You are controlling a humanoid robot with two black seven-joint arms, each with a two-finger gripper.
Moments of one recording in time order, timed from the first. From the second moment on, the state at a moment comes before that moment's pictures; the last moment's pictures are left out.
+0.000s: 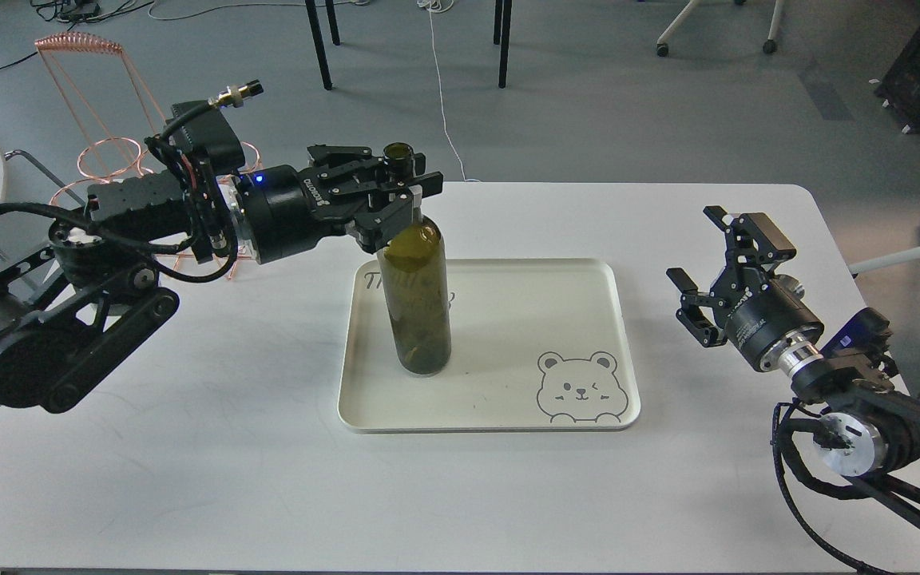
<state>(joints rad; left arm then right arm) -0.74 0.50 -0.86 -1.40 2.04 -0.20 -0.49 0.47 -0.66 0.48 1.35 -0.14 -0.05 0.49</state>
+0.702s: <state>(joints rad) -1.15 0.72 -0.75 -1.07 1.94 -0.27 -0.49 0.47 -0.66 0.48 1.35 -0.14 -0.05 0.49</state>
